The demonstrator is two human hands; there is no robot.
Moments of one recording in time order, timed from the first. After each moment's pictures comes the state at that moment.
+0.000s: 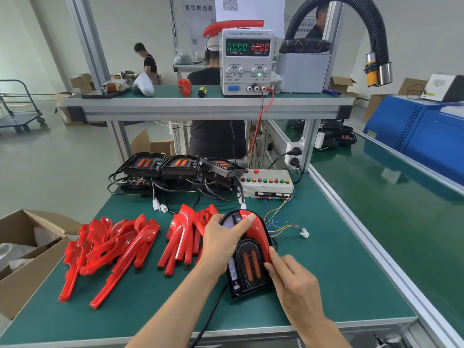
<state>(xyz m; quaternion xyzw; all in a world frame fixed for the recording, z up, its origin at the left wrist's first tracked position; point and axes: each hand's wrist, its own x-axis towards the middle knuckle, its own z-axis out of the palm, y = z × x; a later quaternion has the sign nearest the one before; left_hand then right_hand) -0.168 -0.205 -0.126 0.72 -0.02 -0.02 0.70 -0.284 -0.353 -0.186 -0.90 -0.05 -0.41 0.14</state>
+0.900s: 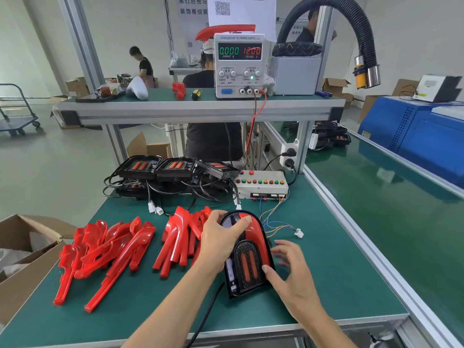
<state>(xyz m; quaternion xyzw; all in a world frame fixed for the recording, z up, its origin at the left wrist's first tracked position) -0.172 -0.211 -0.115 0.73 -0.04 -0.01 0.68 -0.284 -0.367 -0.183 -0.83 0.02 -0.27 0.48</state>
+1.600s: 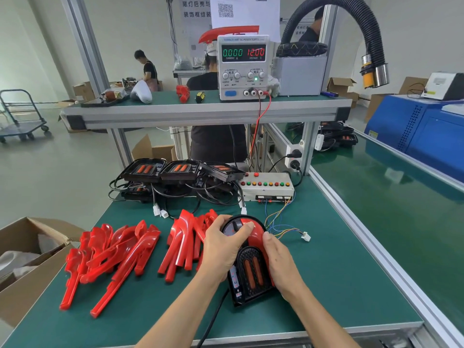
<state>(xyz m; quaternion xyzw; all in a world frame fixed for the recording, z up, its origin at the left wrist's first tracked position) -0.178 -0.205 -0.116 0.71 -0.08 0.00 0.70 -0.226 -0.340 -0.166 -0.75 0.08 -0.14 0.64</state>
